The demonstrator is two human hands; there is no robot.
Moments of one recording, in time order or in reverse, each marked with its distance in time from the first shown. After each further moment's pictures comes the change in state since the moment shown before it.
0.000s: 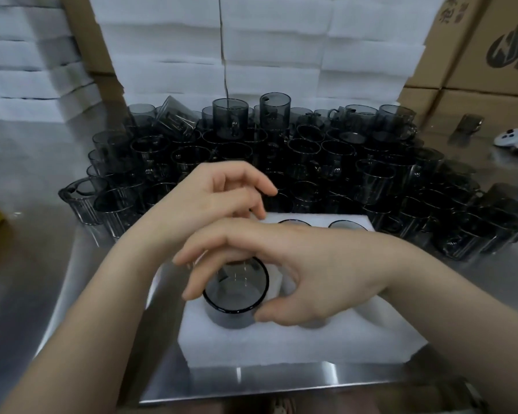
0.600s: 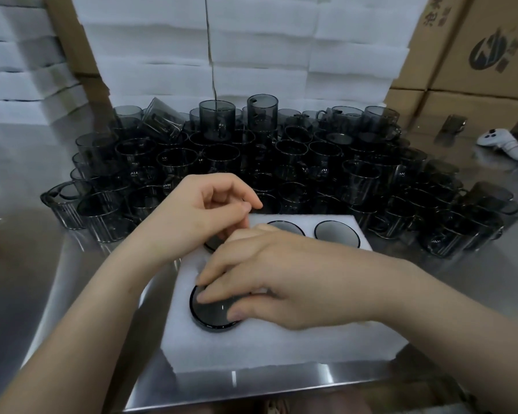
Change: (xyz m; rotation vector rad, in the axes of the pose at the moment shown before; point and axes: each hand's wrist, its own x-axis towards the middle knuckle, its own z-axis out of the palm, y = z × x) left_hand -0.006 -0.004 0.012 0.016 0.058 0.058; right_hand 0.000 -0.012 0.010 -0.428 0.042 0.083
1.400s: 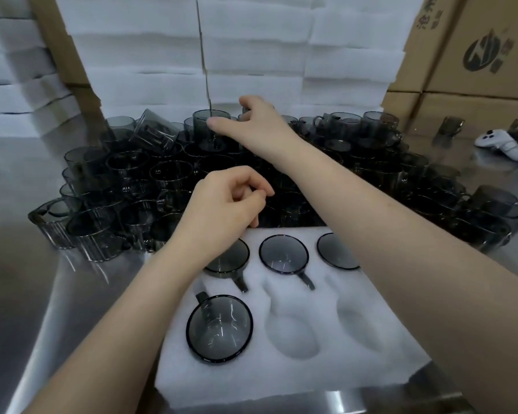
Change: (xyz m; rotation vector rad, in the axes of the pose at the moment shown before) left_hand 0.041 -0.010 0.022 0.163 0.236 -0.007; right_hand 0.112 0.118 -0.065 0.381 0.724 0.633
